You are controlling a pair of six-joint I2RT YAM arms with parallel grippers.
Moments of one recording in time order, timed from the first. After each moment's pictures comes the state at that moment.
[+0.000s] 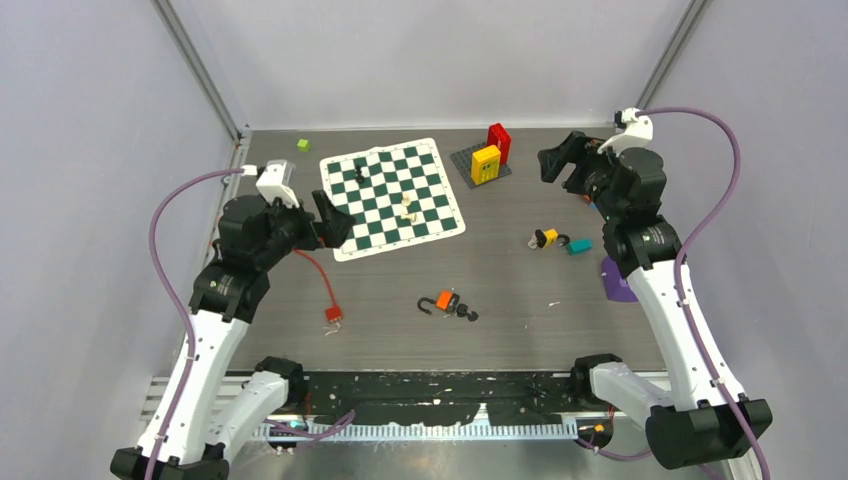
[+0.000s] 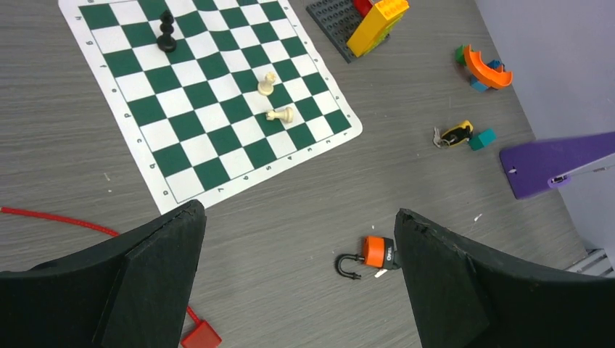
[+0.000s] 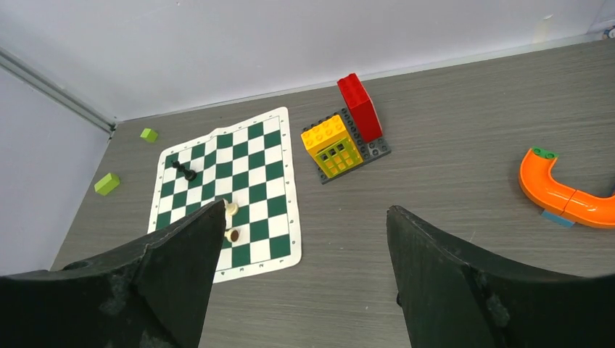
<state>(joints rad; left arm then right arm) -0.23 0.81 1.00 -0.52 0.21 -0.34 0.14 1.02 1.12 -0.24 -0.03 0.37</state>
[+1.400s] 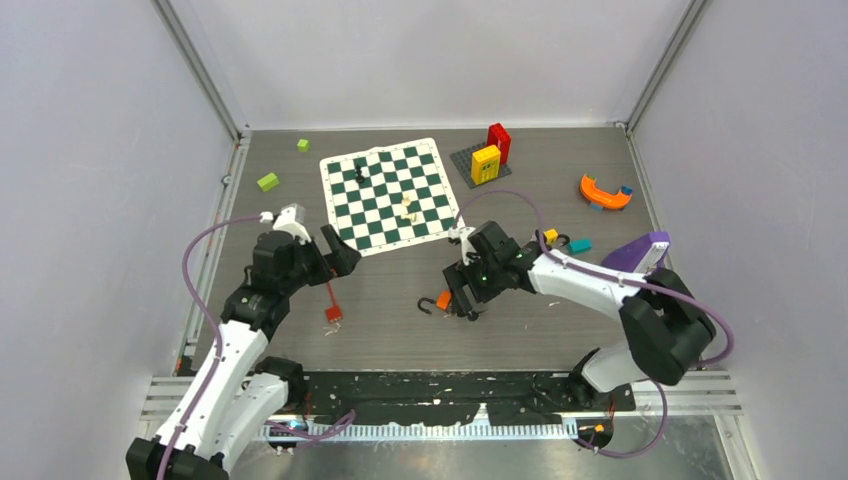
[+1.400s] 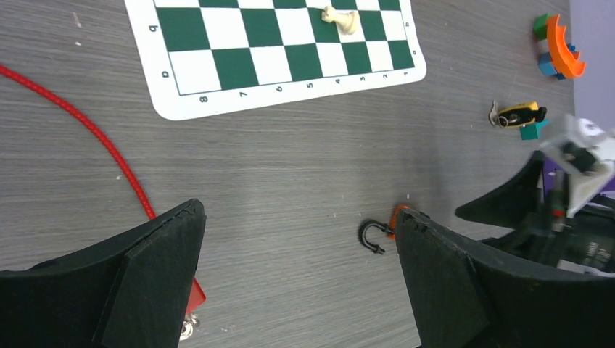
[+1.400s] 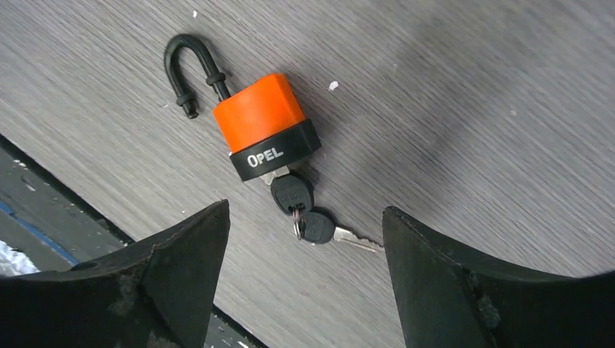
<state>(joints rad) -0.24 0.73 0.59 -0.38 0.13 -0.55 0.70 1.42 0.82 -0.41 -0.19 0.20</state>
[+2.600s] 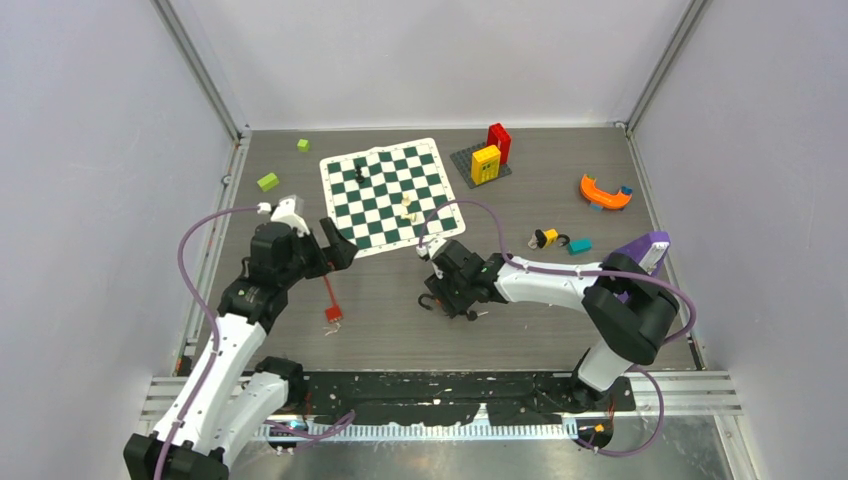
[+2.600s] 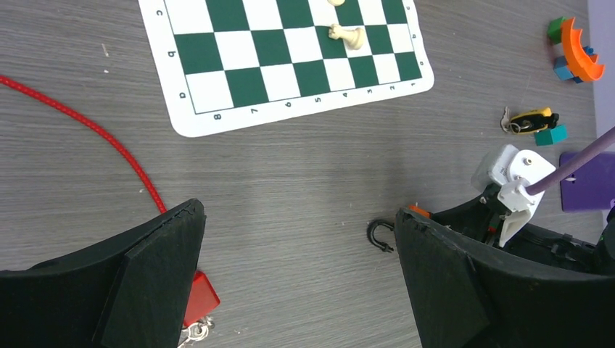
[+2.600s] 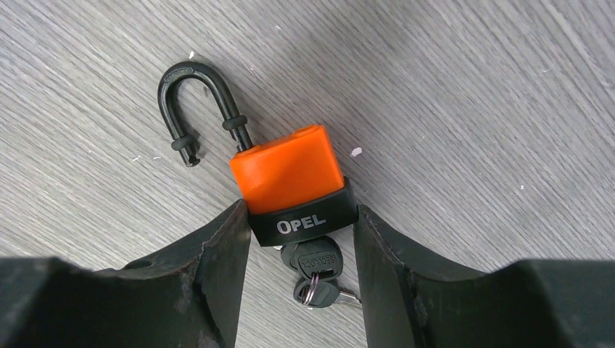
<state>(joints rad) -0.24 0.78 0.67 -0.42 0.10 -0.50 0.91 1.62 0.88 -0.33 0.09 0.15</state>
